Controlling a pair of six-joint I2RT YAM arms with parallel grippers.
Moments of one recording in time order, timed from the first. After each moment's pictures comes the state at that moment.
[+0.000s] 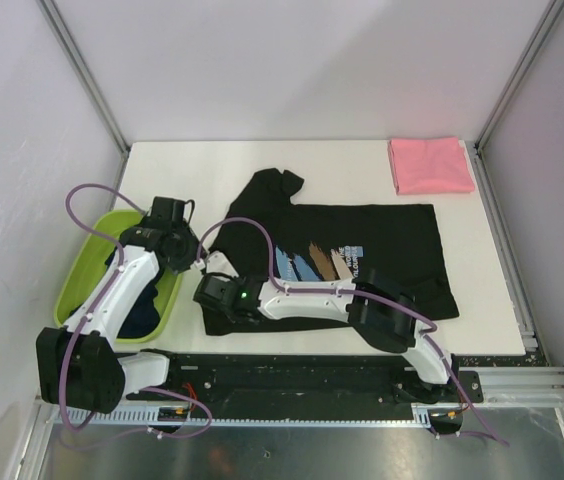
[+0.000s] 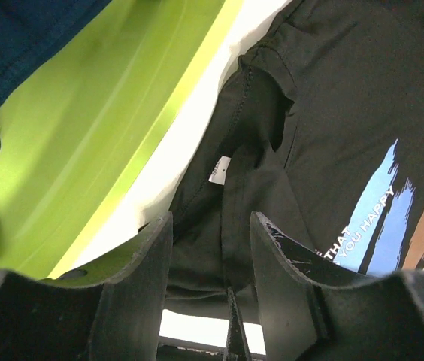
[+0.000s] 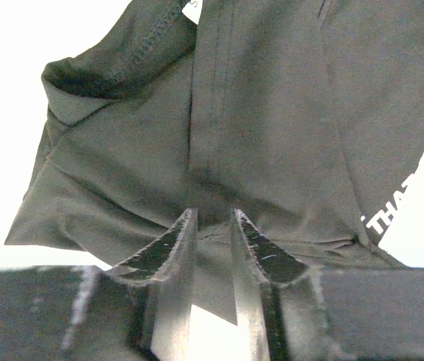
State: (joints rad) left arm -0.16 1.21 0.93 -0.76 -0.12 -0.72; right arm 1.30 2.15 1.69 -0.58 0.46 0.50
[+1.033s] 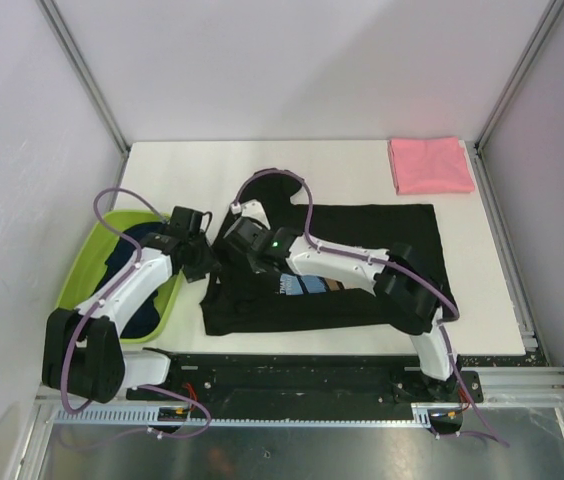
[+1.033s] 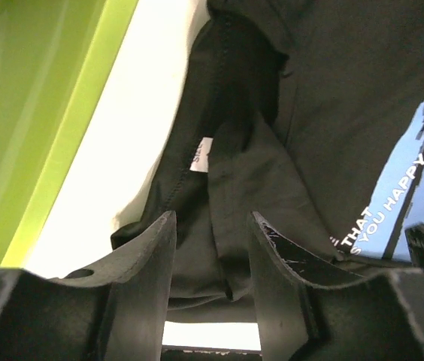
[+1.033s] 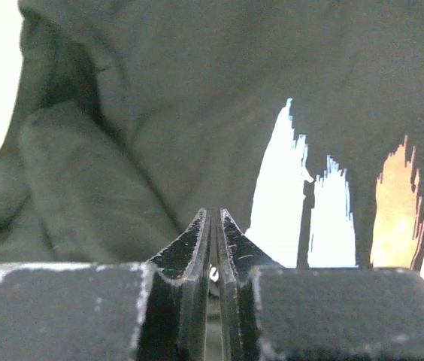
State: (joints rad) left arm -0.25 1.28 0.84 -0.65 -0.07 -0.71; right arm 1.05 2.07 1.67 -0.58 0.46 0.48
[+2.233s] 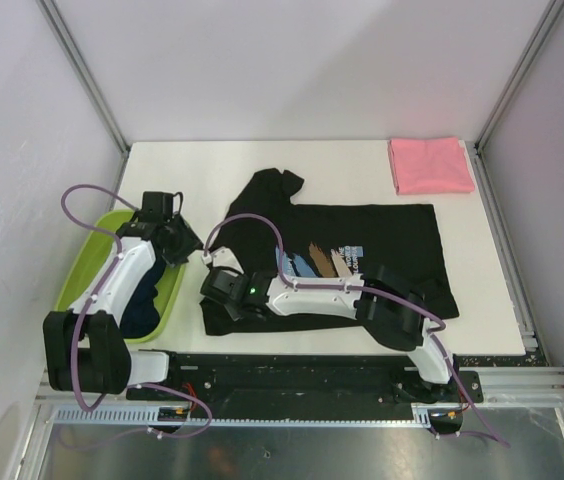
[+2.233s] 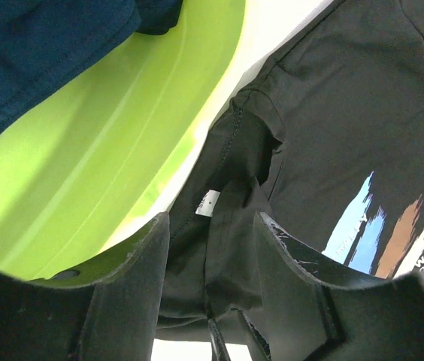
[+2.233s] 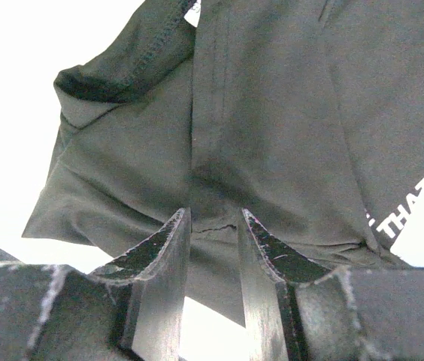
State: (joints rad) left arm -0.05 1.30 0.94 -0.67 -0.02 -0.71; right arm 1.27 2.10 1.61 -0.50 0.38 0.53
